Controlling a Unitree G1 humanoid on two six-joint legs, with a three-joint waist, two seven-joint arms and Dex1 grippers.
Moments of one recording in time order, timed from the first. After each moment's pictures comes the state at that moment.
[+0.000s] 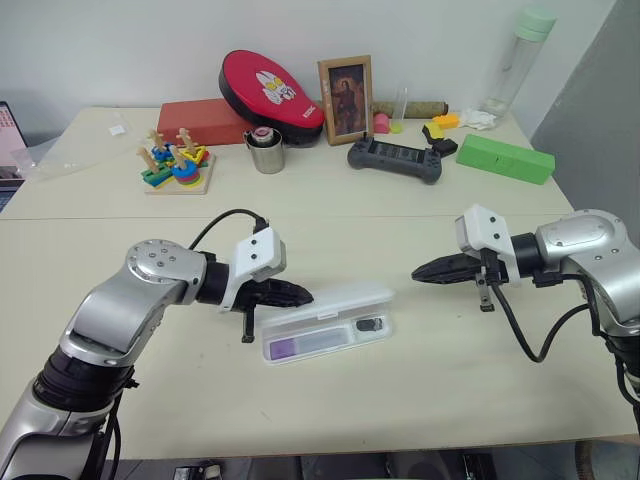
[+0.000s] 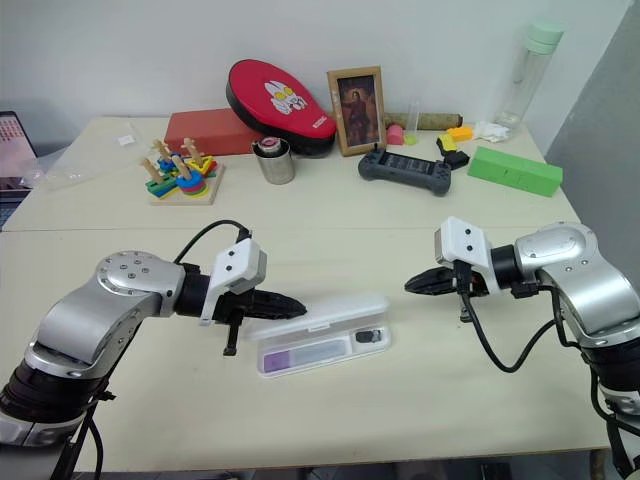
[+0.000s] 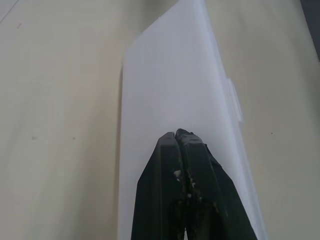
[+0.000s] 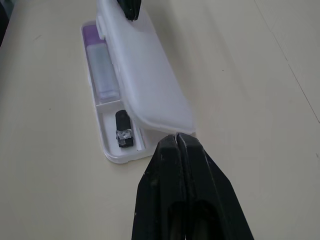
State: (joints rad) left arm -0.45 0.86 -0.16 -0.36 -0.39 0.72 -1.19; right arm -0.59 -0.90 0.17 -0.24 0.36 0.52 1.27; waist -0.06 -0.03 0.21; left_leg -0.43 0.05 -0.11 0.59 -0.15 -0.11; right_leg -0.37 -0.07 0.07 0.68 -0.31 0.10
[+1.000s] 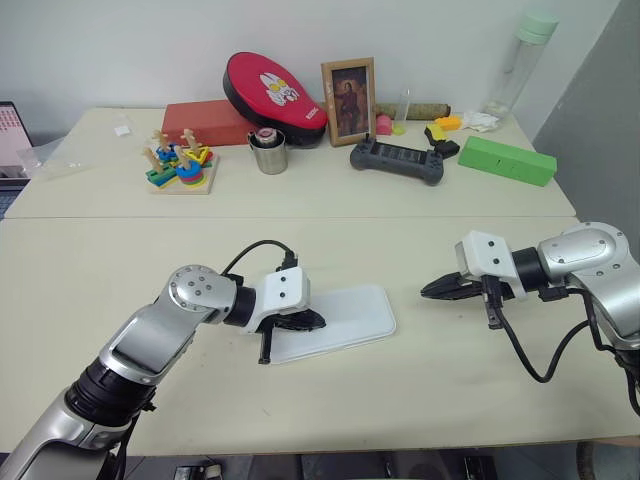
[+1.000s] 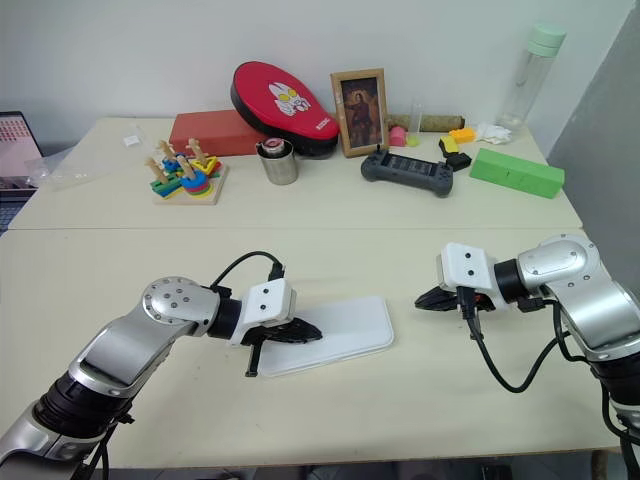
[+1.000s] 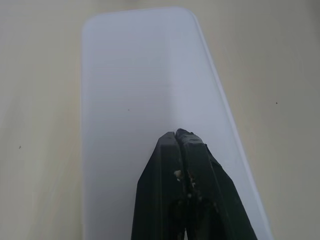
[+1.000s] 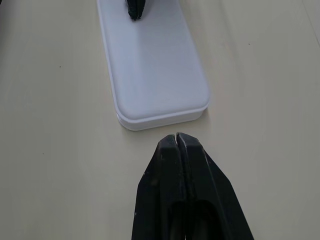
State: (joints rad) left arm -0.41 0.82 -0.33 -0.32 -0.23 0.52 -1.14; right arm -0.51 -0.95 0.19 -0.26 0.27 0.41 1.31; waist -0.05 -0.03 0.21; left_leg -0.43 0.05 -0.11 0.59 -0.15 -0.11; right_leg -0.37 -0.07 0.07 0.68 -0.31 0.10
